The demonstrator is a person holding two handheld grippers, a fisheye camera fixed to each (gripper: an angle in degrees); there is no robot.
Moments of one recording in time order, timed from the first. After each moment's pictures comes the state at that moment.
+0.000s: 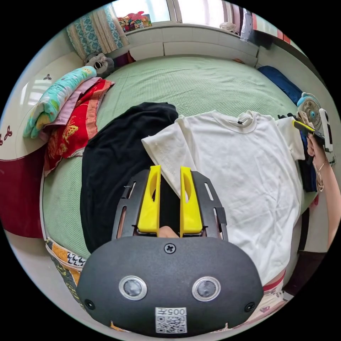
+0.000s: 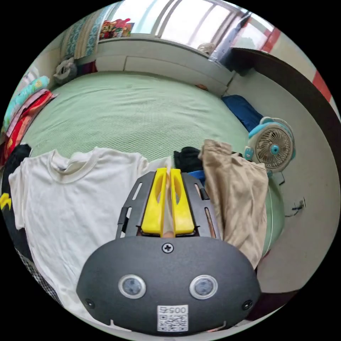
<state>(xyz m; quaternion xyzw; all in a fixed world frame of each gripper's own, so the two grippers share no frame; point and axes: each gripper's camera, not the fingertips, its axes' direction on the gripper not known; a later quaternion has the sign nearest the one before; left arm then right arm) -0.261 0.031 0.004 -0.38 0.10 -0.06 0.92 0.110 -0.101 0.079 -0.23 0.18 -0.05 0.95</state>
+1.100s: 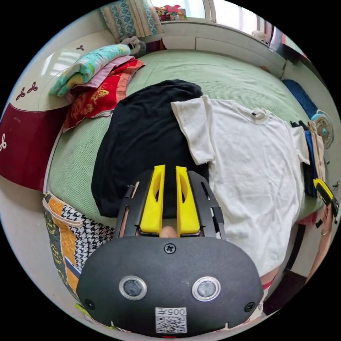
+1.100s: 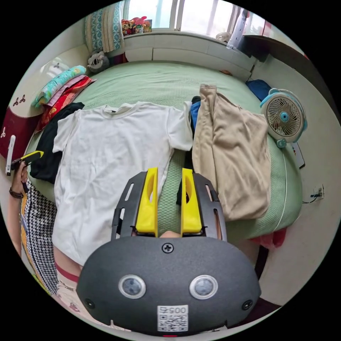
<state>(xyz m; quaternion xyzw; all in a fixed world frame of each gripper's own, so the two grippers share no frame) -0.283 0.064 -0.080 -0.40 0.06 -0.11 0.91 0.166 0.071 -0.088 -0.29 0.00 -0.08 0.95</state>
